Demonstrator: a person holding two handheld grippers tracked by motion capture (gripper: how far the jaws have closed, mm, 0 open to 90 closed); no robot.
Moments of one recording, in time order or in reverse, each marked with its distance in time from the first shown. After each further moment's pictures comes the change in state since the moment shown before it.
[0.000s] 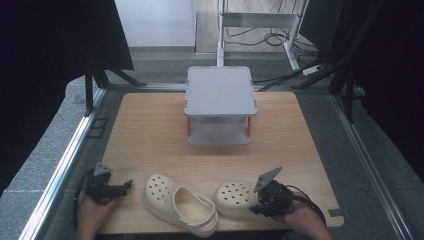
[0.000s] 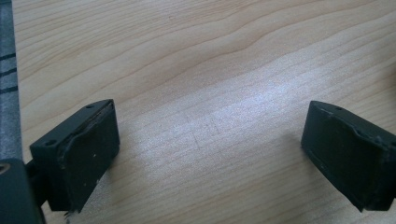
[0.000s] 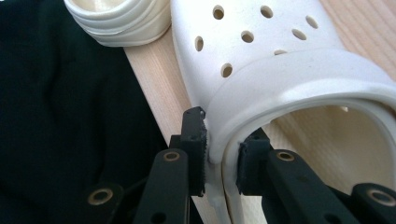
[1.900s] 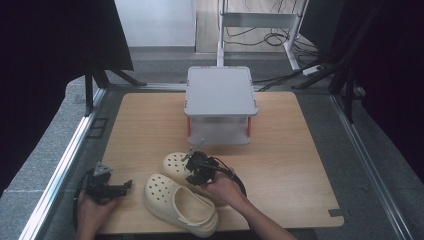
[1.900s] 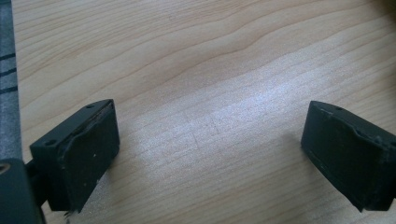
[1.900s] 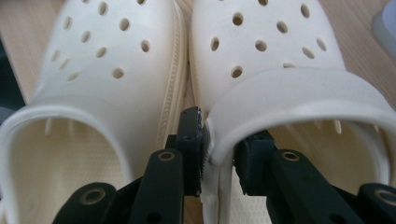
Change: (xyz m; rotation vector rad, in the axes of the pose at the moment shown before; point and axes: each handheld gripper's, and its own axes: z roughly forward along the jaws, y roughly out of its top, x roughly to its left) left arm 0.000 0.000 0.000 -0.001 -0.002 -0.002; right arm 0.012 0.175 0.090 -0.076 -0.058 0.022
